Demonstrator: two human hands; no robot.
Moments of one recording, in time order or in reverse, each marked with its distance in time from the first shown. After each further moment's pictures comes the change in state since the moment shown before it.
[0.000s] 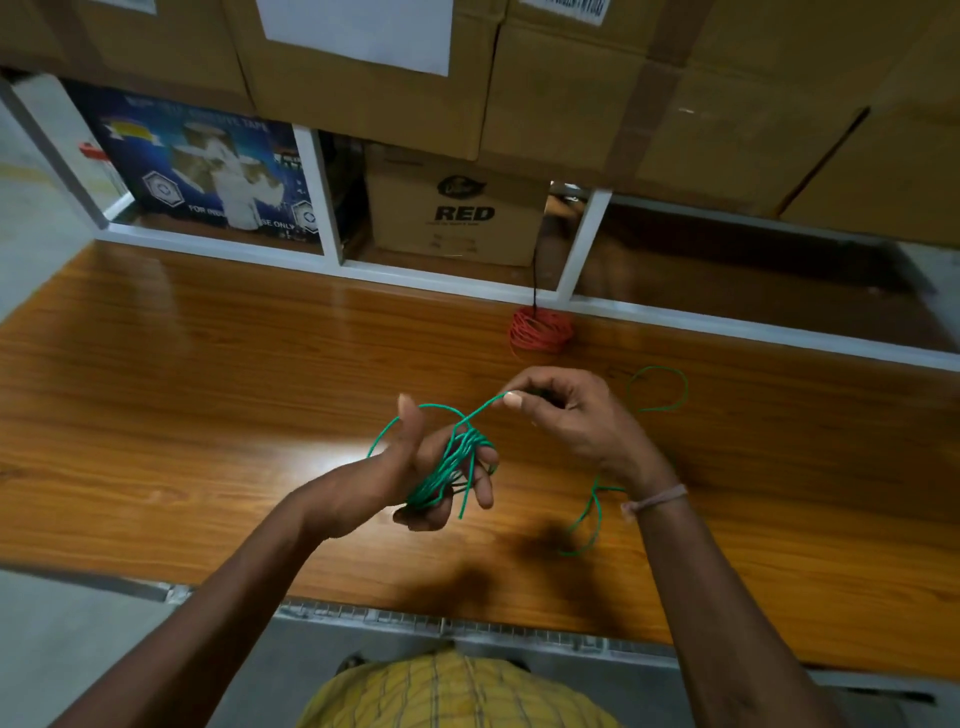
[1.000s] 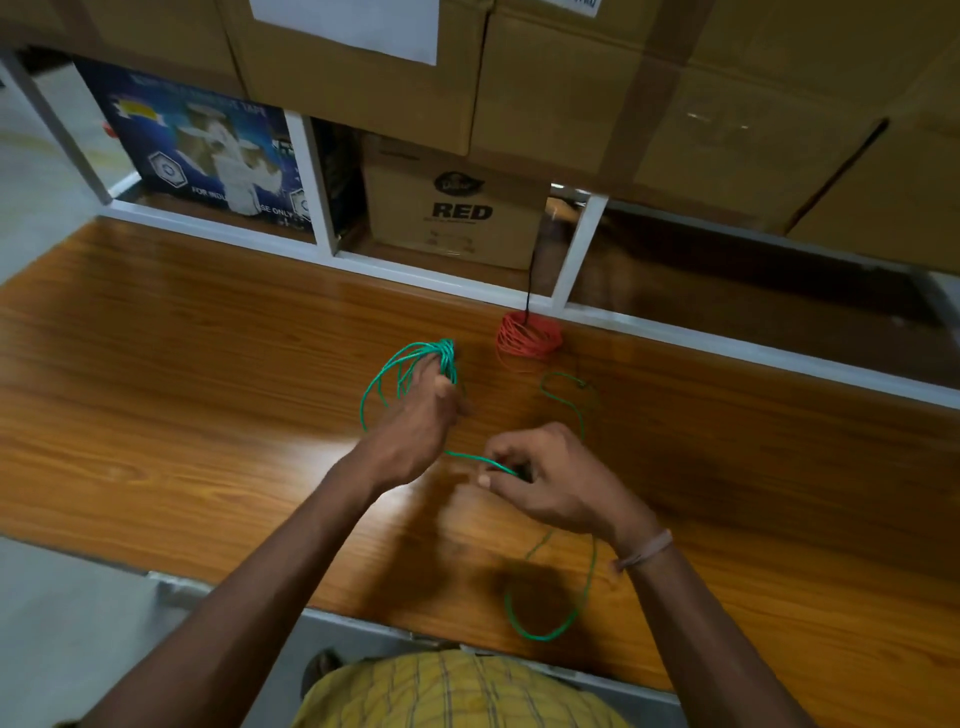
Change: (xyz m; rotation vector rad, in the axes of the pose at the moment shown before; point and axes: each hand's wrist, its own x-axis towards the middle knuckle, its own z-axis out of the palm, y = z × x) left_hand 0.093 -0.013 0.010 0.431 0.661 -0.006; right_hand -0.023 0.038 -0.008 -0.295 -0.239 -0.088
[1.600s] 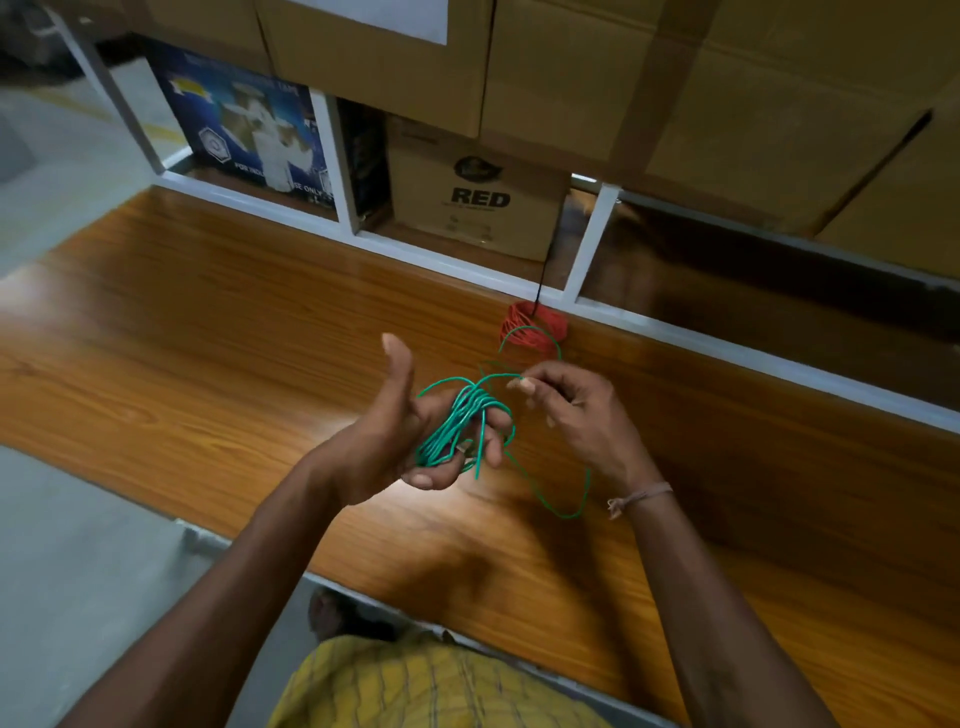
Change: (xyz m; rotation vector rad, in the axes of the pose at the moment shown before) left_hand -0.034 0.042 0.028 -0.775 -0.488 -0.089; right_hand 0.011 0.070 -0.044 0.414 0.239 0.015
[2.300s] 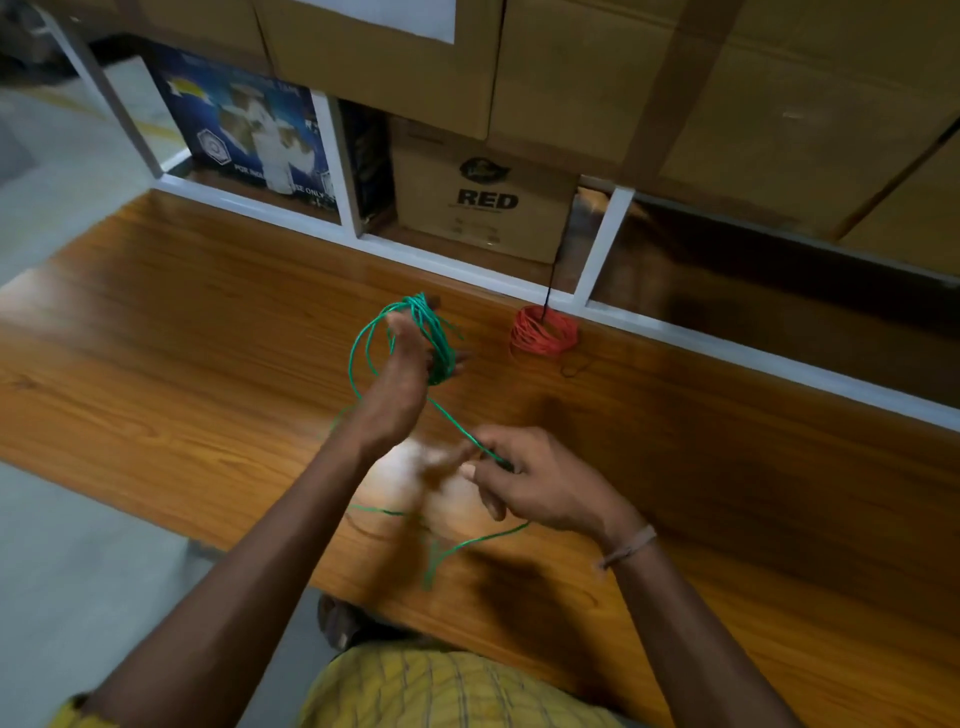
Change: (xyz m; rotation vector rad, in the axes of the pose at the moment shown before) left_hand 0.039 0.015 -0.043 0.351 0.699 0.248; right_hand -0.017 -0.037 0.049 -0.118 -0.440 0.128
